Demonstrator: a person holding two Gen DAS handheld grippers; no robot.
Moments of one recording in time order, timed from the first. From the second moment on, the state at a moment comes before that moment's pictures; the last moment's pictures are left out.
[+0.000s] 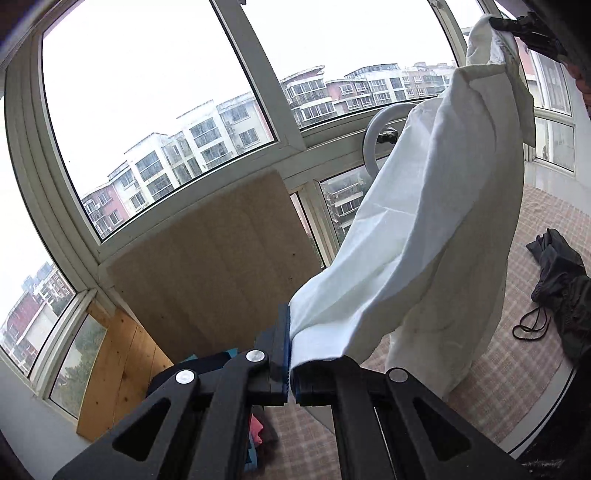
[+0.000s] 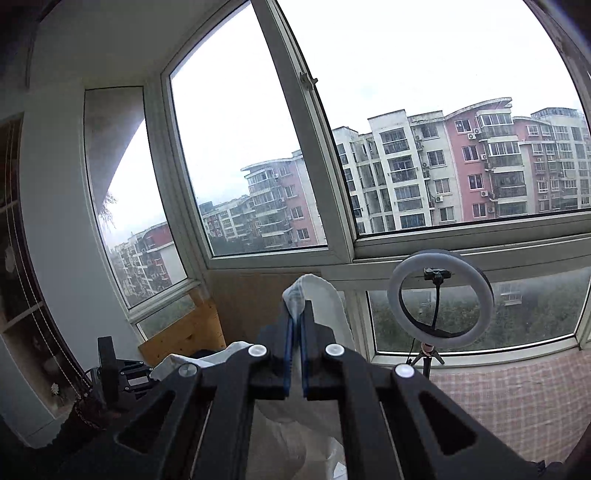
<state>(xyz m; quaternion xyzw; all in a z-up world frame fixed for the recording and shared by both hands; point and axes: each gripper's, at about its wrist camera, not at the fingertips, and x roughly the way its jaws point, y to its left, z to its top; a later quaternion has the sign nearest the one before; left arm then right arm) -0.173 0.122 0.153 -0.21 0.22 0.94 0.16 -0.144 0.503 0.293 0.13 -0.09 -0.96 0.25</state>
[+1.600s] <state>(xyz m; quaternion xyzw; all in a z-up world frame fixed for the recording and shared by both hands) -0.407 0.132 -0.205 -0.56 0.28 0.76 0.18 -0.527 0.376 -0.099 0.46 0.11 -0.88 0.08</state>
